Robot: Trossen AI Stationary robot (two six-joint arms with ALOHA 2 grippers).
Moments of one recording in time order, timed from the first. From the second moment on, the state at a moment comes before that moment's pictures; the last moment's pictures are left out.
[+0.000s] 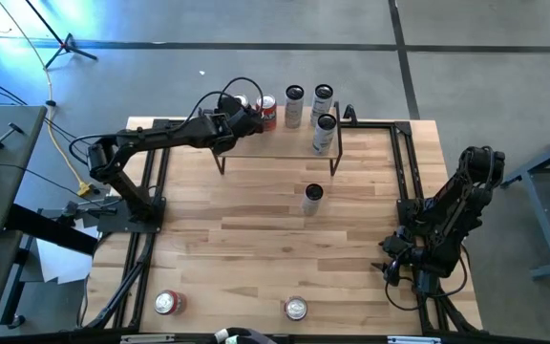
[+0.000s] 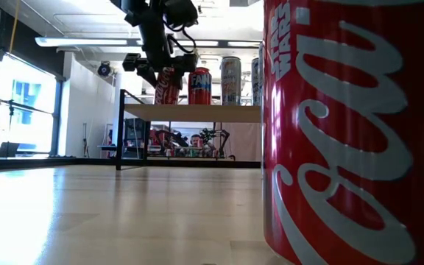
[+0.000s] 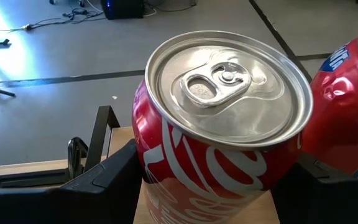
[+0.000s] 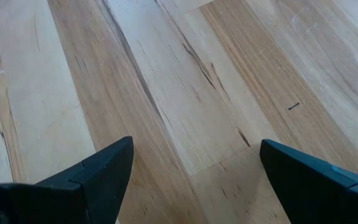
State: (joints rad) left arm 0.39 1.63 1.32 -0.60 -0.89 -0.76; right arm 1.29 1.37 0.44 -0.62 0.62 1.75
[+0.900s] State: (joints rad) left arm 0.38 1.60 1.19 -0.41 -0.98 -0.78; right arm 1.29 1.37 0.44 -0.62 0.62 1.75
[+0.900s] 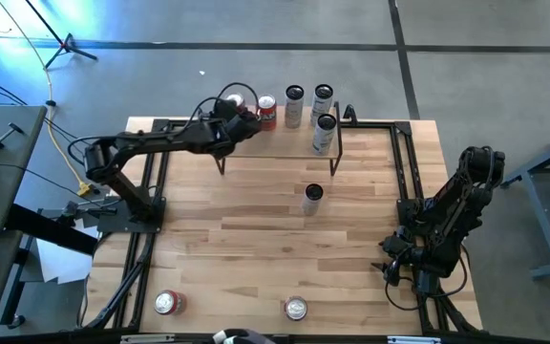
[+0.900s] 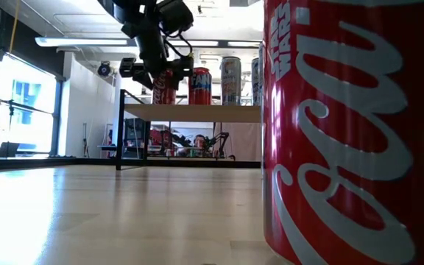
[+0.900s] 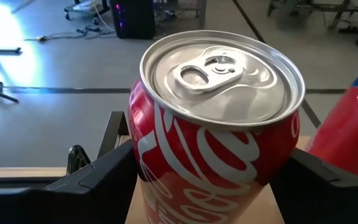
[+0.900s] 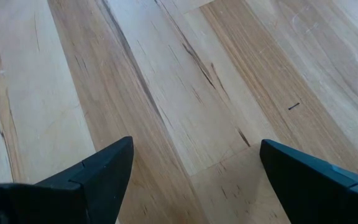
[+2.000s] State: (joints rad) left arm 0.41 1.58 1.19 -0.35 -0.92 -0.66; right arm 1.29 1.37 0.44 -0.62 0.62 1.75
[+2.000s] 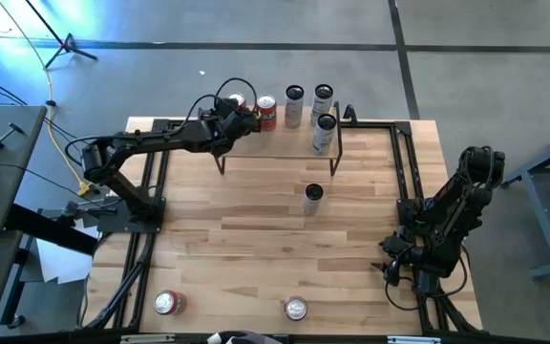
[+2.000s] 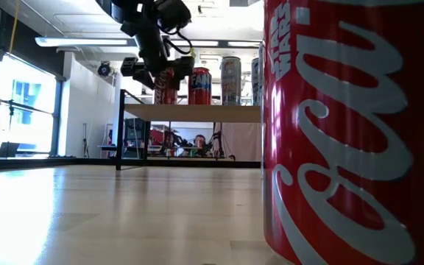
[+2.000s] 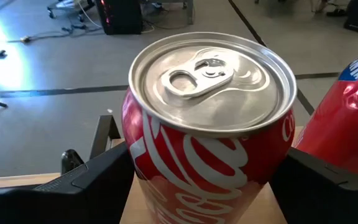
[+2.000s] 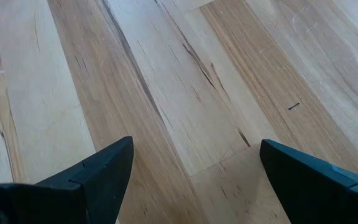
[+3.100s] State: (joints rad) left arm 0.36 1.58 1.19 -0.35 -0.98 -0.59; right arm 1.29 1.37 0.44 -0.62 0.62 1.75
